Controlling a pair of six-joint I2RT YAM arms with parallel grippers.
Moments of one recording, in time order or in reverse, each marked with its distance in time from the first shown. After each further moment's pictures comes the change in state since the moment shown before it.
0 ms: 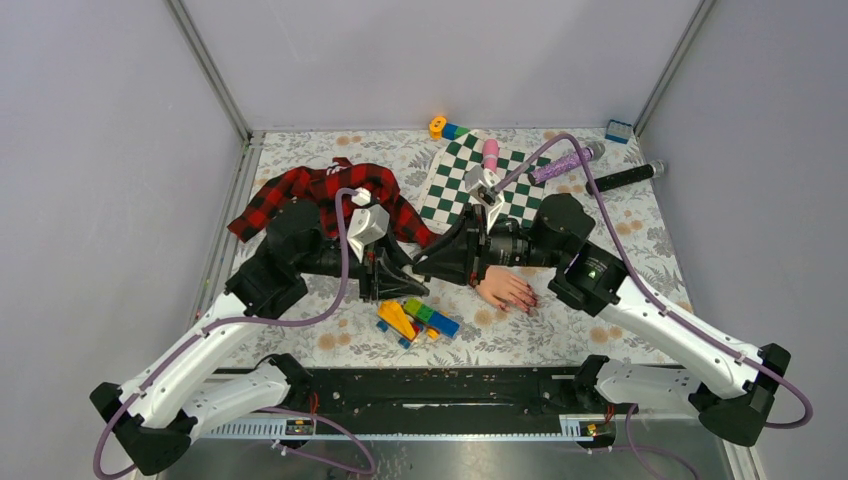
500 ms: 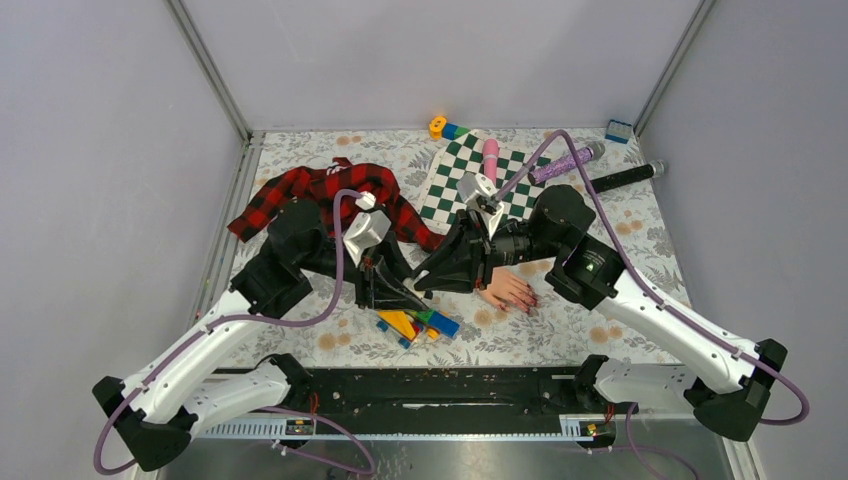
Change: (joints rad) left arm -0.015 0.021 -0.003 0.101 0.216 -0.107; right arm -0.005 0.032 0.058 0.024 -0.282 -0.079
